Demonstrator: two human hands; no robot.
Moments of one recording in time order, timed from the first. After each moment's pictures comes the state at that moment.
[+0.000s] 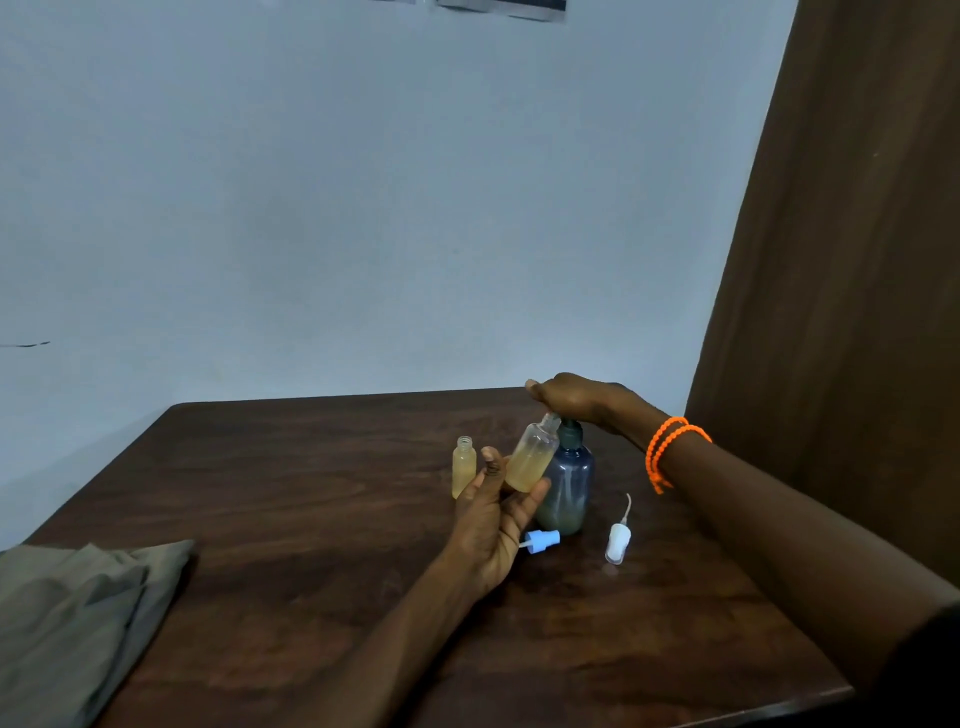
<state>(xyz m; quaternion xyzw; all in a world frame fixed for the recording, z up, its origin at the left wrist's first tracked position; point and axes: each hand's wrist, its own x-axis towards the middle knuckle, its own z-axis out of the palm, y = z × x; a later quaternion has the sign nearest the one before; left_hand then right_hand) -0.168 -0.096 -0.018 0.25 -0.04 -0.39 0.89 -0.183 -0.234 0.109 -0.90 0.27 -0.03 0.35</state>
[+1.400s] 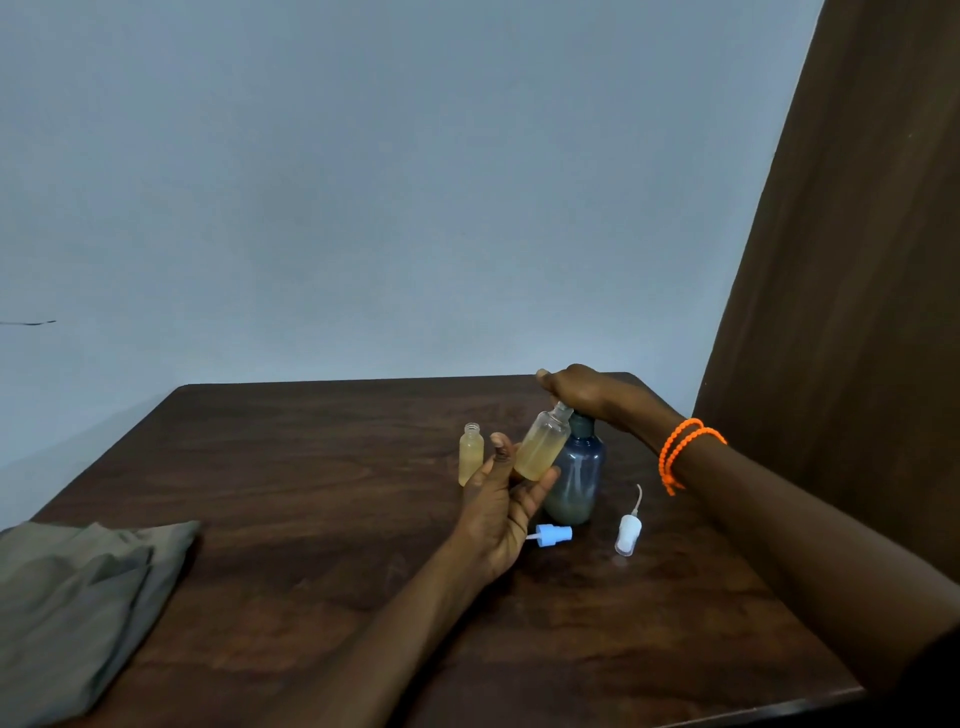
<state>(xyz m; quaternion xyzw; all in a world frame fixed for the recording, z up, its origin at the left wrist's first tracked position) -0.164 -0.098 -0.020 0.27 -0.04 -0.37 0.89 -0.174 -0.243 0.095 -0.90 0.26 -0.05 0.35</state>
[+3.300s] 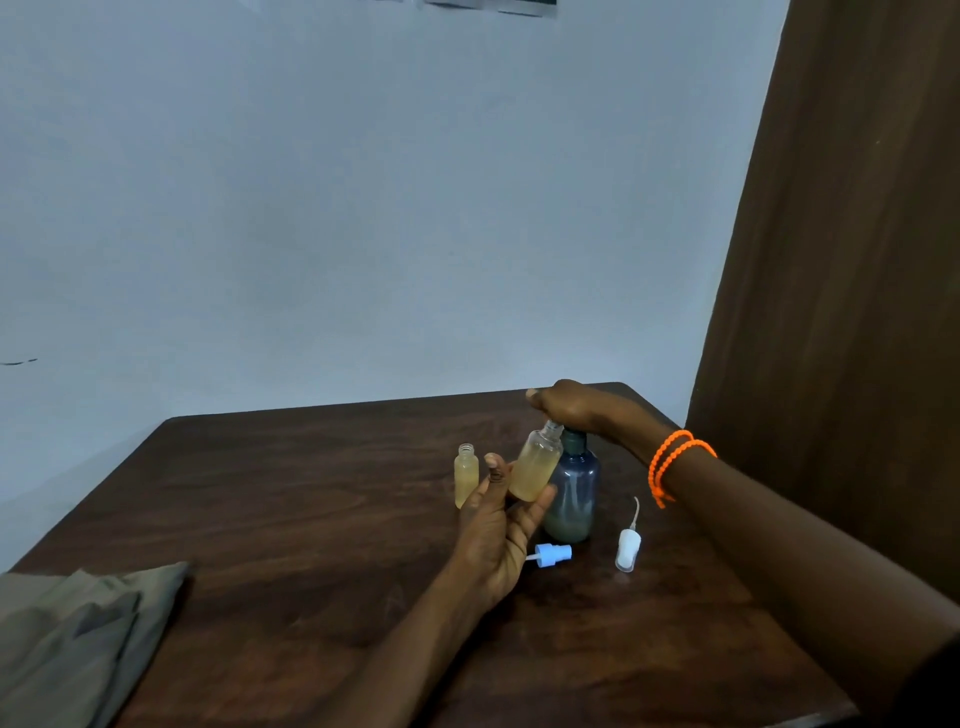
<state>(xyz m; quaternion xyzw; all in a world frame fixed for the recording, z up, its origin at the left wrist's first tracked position) -0.167 -0.096 -0.015 0.28 -0.05 -0.37 0.88 -0.172 -0.241 0.098 -0.90 0.26 -0.04 0.35</state>
